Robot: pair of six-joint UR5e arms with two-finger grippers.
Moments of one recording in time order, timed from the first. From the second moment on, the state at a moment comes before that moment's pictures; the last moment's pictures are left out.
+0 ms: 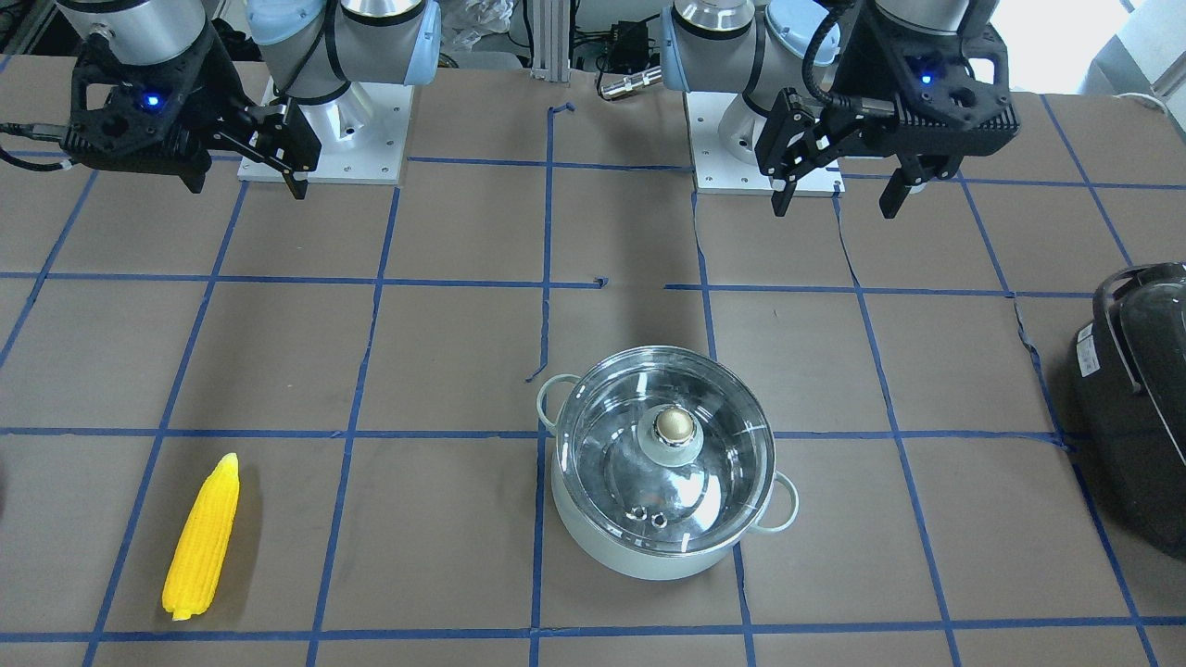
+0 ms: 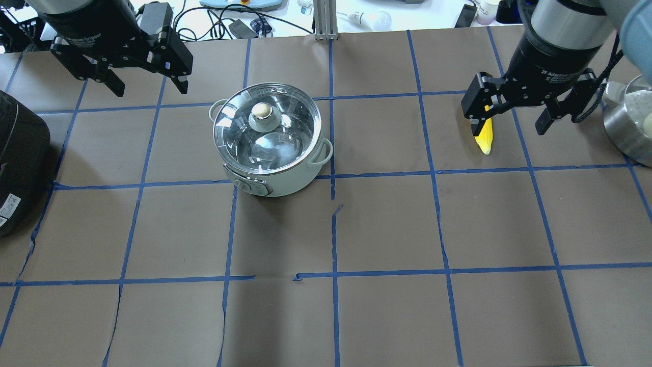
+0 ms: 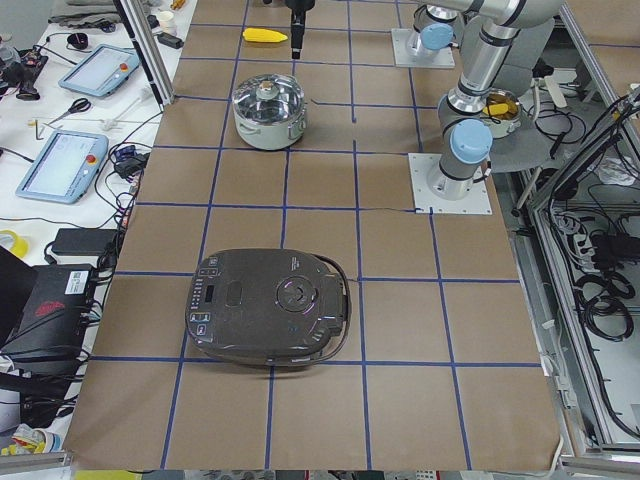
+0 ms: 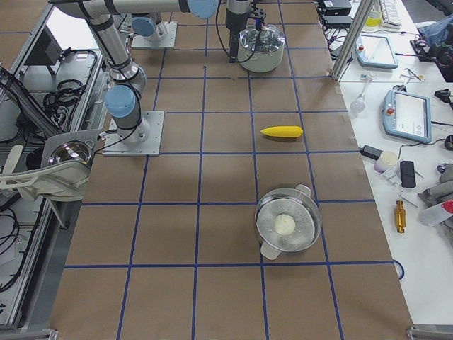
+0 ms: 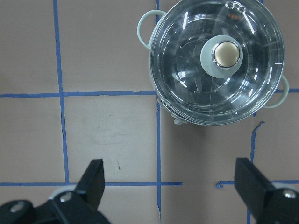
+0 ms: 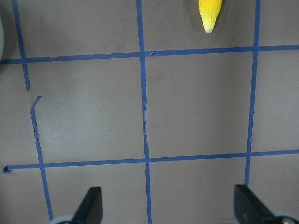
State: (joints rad) left arm -1.58 -1.57 -1.42 -1.64 1.59 -0.01; right arm 1.53 -1.63 1.57 -1.43 -1.59 0.00
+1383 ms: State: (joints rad) left arm -1.59 -1.59 -1.41 -1.66 1.58 -0.02; right arm 1.53 -1.63 1.57 -1.43 -1.59 0.00
